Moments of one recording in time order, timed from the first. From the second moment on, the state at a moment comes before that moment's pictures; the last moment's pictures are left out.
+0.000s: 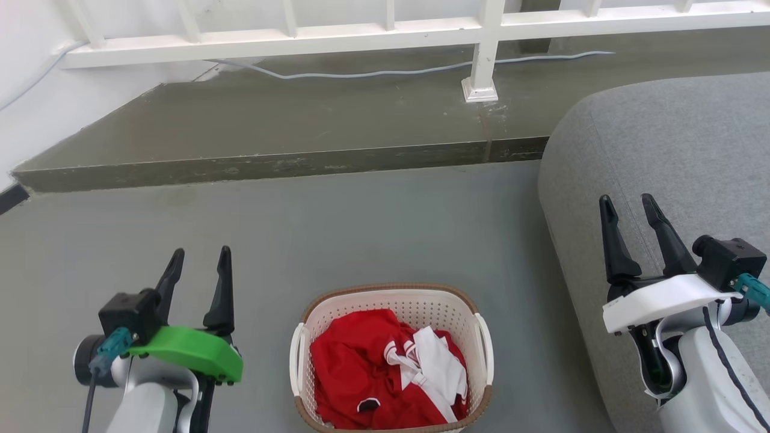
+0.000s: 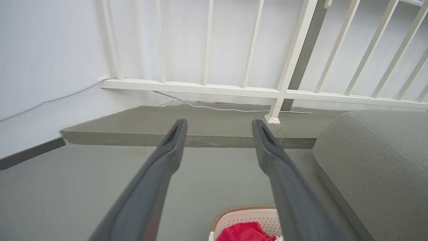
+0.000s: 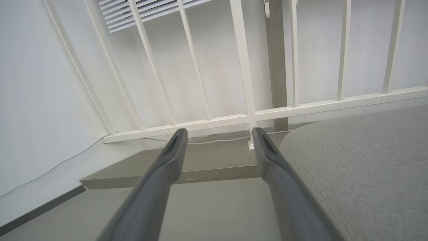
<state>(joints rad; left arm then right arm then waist) -0.16 0.11 -0.22 0.30 -0.41 -0.05 -0.25 -0.13 -0.10 0.06 0.27 0.28 0.12 -0.25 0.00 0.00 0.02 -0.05</state>
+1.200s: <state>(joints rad) -0.09 0.07 -0.16 0.23 -0.35 -0.08 -0.25 -0.13 -0.09 0.05 0.27 0.25 0.12 -0.25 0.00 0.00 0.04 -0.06</state>
